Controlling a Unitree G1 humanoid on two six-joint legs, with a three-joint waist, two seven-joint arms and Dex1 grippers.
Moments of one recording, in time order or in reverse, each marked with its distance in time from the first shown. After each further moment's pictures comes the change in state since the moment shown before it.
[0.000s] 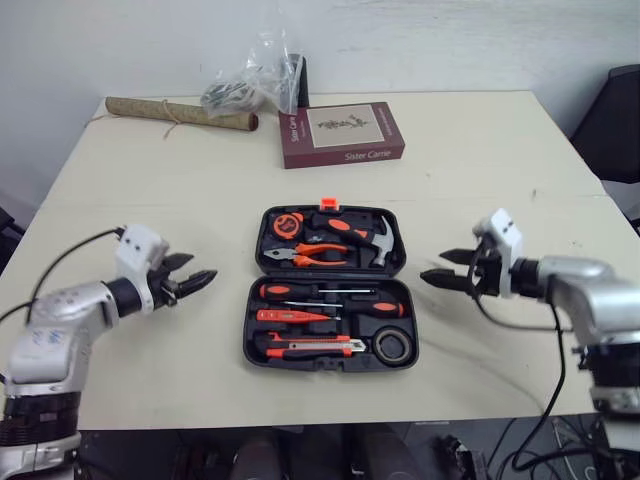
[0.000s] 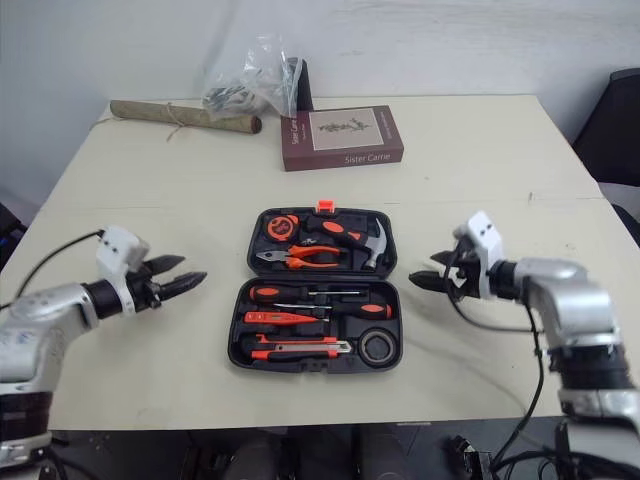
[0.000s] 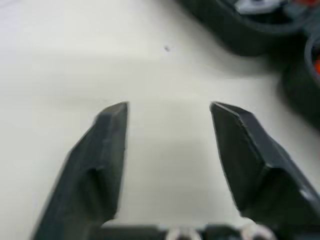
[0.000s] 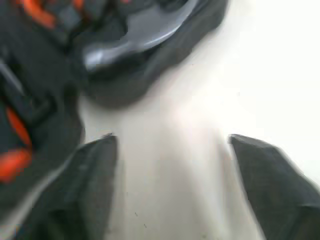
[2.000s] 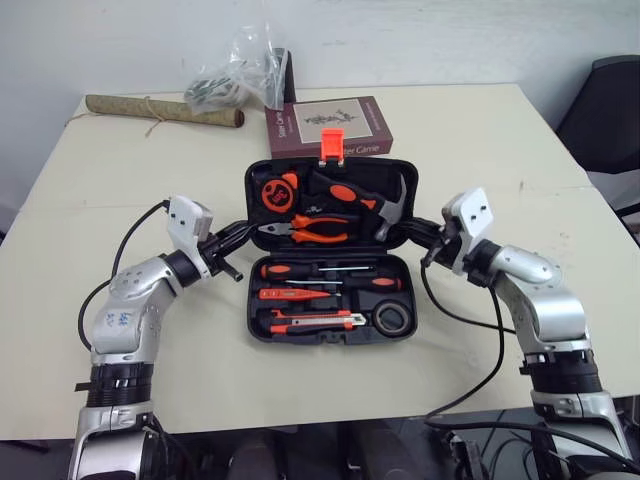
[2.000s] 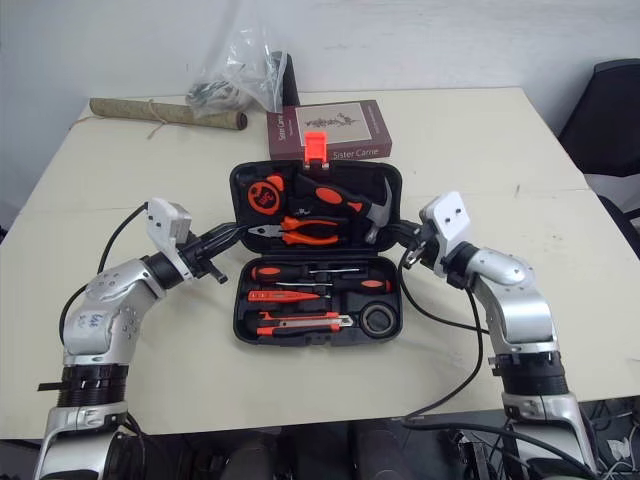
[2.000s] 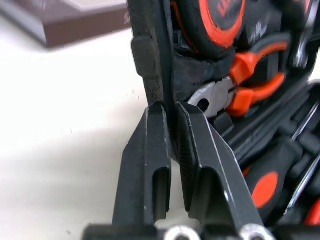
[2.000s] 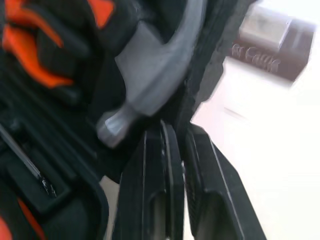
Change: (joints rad) left arm -0.024 -0.262 -0.148 0.182 0.233 -0.746 0.000; right arm 0.209 0.273 0.015 -0.033 -0.260 -0.937 -0.247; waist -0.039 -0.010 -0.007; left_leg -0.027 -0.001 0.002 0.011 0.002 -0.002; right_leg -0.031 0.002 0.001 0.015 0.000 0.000
